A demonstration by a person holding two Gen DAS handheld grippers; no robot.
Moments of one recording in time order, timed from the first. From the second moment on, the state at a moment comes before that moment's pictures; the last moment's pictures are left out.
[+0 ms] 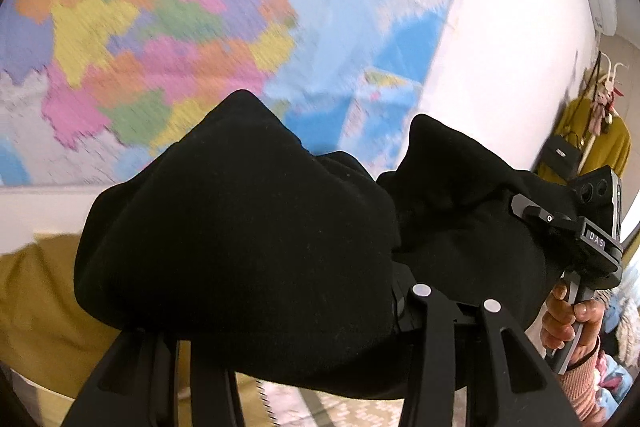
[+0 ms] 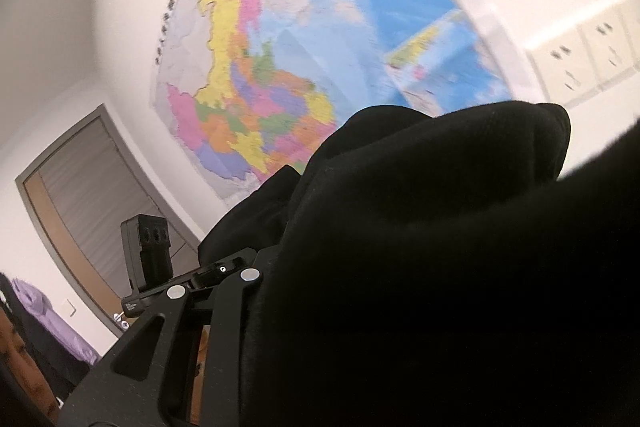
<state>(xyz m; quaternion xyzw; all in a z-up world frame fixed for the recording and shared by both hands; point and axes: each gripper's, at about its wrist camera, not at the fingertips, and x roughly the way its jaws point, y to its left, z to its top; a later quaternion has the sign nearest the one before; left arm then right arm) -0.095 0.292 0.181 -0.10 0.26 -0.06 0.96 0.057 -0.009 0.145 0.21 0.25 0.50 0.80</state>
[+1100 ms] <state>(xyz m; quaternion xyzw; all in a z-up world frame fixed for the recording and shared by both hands) -0.170 0.665 0.014 -0.27 0.24 0.21 0.91 0.083 0.383 0.006 0.13 0.42 0.60 0.67</state>
